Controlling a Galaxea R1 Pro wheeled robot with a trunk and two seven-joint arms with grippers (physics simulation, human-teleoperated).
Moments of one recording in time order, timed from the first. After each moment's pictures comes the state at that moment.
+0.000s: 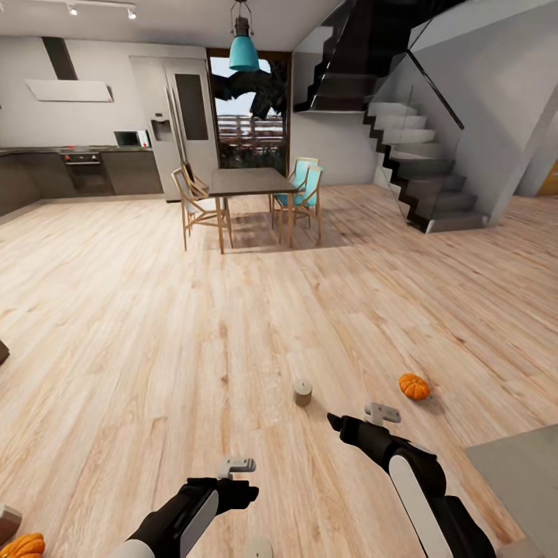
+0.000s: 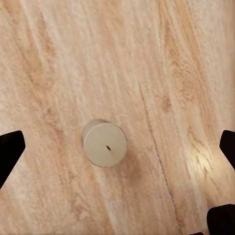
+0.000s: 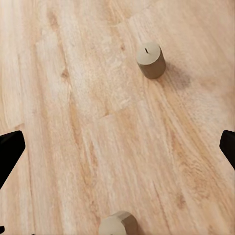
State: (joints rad) left arm -0.51 -0.07 -0.38 -0.52 0.41 0.41 0.03; right arm -0.25 -0.01 0.12 -1.47 -0.55 0.67 -0.21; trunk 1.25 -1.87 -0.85
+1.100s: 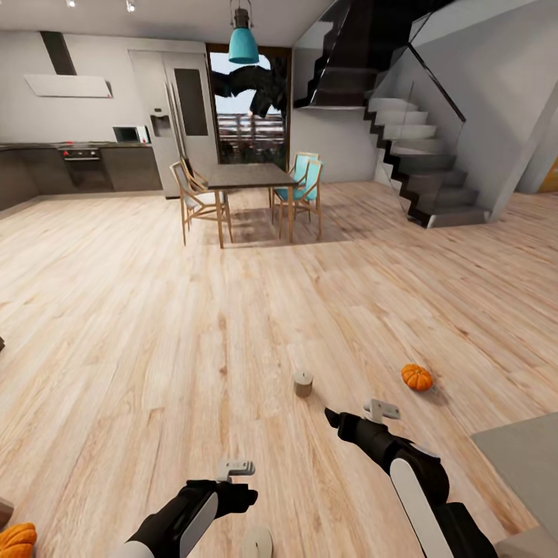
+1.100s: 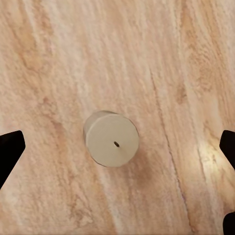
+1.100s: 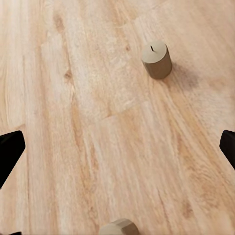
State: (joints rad) left arm -0.51 -0.07 -0.38 -0.51 0.41 0.42 0.03; right arm -0.22 0.00 0.13 -1.56 -0.55 0.67 -0.22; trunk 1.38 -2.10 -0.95
